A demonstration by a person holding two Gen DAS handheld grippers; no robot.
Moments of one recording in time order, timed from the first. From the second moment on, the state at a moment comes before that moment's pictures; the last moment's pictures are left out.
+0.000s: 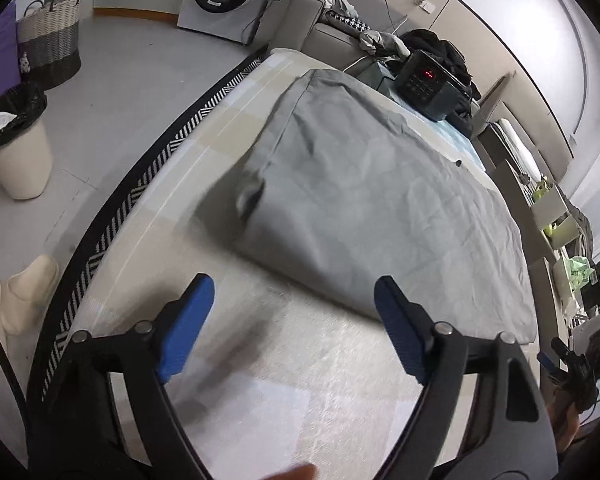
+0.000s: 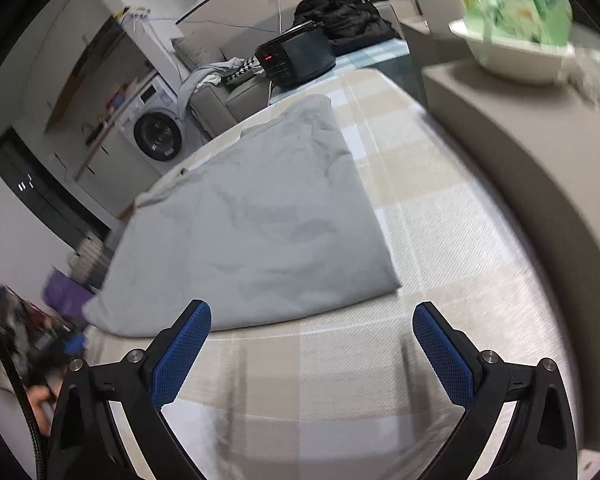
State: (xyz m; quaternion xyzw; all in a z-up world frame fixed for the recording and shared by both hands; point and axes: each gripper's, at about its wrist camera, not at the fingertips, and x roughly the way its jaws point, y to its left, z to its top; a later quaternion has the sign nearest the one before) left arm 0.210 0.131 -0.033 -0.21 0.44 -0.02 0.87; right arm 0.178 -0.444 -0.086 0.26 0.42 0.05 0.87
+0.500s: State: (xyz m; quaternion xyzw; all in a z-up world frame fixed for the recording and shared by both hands) left arm 0.253 0.134 -0.059 -0.33 0.45 -0.04 0.83; right arm 0.215 -0.452 -0.101 0.36 0.42 0.04 0.84
